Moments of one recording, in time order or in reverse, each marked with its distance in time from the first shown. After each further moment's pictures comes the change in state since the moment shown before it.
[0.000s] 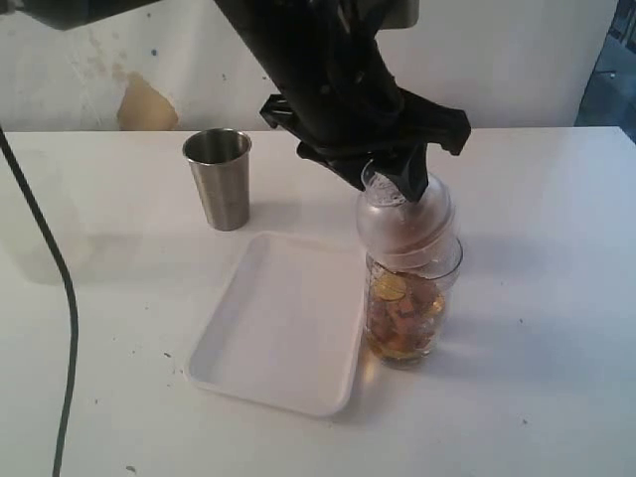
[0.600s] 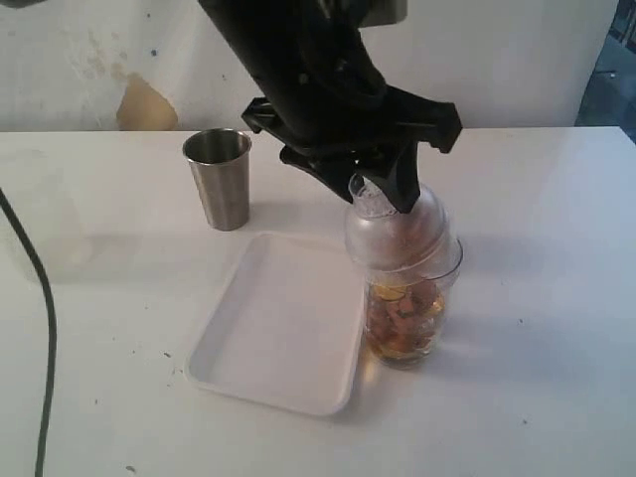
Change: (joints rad) left arm 0.007 -0.048 0.018 -0.053 0.095 0.000; right arm 0.000 0.000 0.000 0.000 0.000 0.000
